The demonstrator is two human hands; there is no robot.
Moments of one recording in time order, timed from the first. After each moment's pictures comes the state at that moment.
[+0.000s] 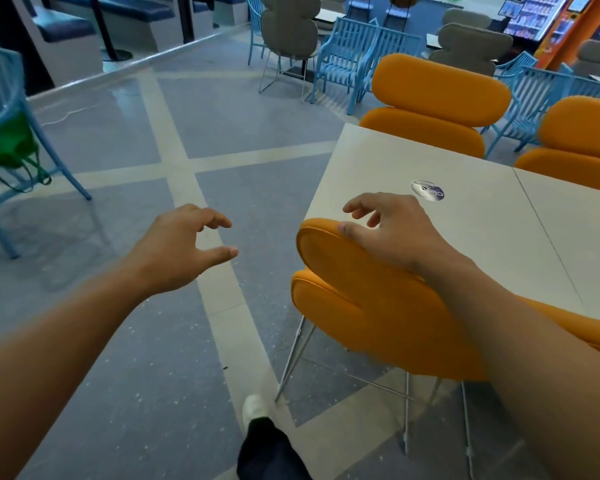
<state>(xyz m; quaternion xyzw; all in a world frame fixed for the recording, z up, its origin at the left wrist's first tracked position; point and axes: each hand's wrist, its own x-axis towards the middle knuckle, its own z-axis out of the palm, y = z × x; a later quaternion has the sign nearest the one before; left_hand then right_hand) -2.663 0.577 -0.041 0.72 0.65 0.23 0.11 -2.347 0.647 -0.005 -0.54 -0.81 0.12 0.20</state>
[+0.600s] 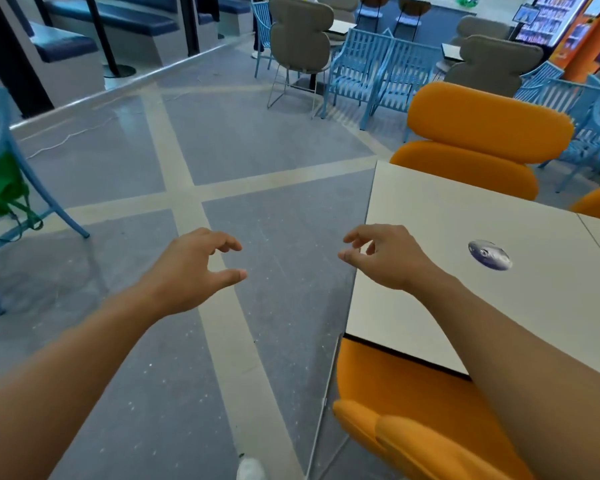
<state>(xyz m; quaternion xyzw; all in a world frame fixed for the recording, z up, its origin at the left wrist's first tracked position) -2.783 0.828 -0.045 0.71 0.65 0.22 0.17 -2.470 0.918 -0.041 -0.56 -0.79 0.20 0.16</state>
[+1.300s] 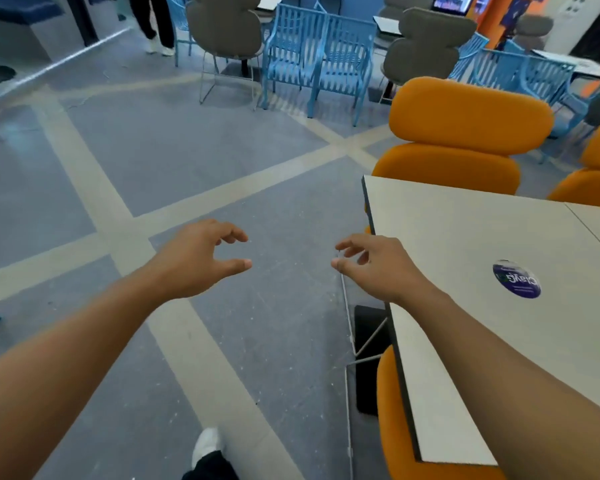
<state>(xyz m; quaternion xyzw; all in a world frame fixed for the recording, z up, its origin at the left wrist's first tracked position) -2.880 1.157 -0.053 0.79 0.54 0.18 0.23 -2.569 1.140 -0.070 -0.66 -0.69 0.23 0.20</state>
